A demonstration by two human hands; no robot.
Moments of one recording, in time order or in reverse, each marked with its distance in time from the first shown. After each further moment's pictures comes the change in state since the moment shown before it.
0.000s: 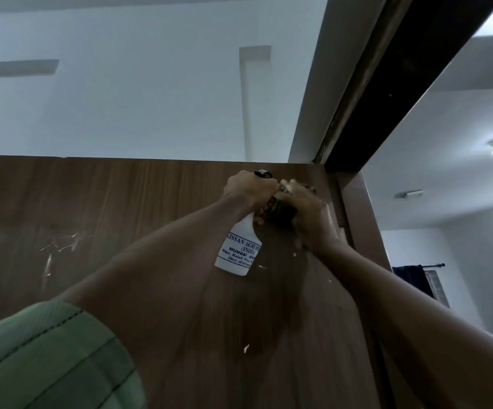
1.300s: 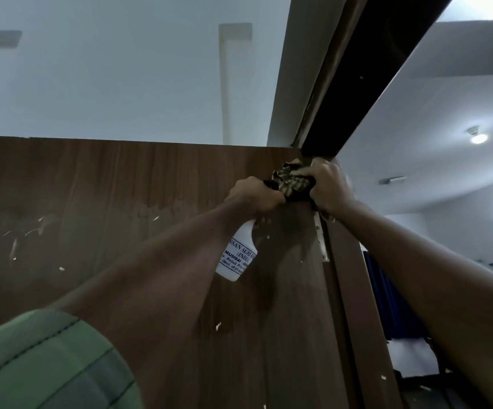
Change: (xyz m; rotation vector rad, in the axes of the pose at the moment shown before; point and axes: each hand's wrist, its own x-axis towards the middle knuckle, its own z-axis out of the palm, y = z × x) left_hand -0.033 0.012 0.052 0.100 -0.215 0.014; right_hand 0.010 0.065 -0.070 -0.127 -0.185 0.218
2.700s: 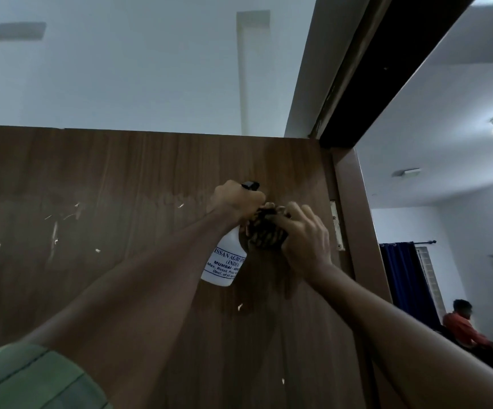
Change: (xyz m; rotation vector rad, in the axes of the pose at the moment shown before) left_hand -0.039 -0.056 -0.032 -0.012 0.183 -0.076; right_hand -0.118 -0.097 0.056 0.064 0.157 -0.180
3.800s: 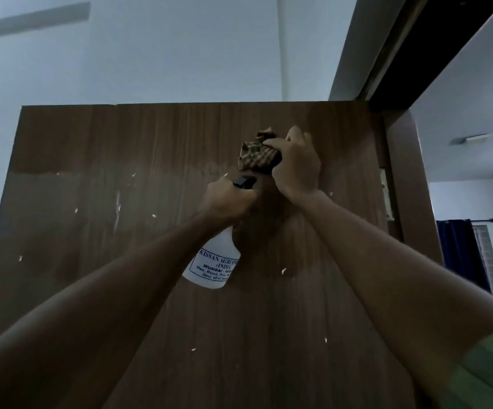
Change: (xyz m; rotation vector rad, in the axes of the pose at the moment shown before) left_hand -0.050 -0.081 -0.055 -0.063 0.016 -0.006; right_hand 0.101 -0.080 0.035 0.094 0.056 0.237
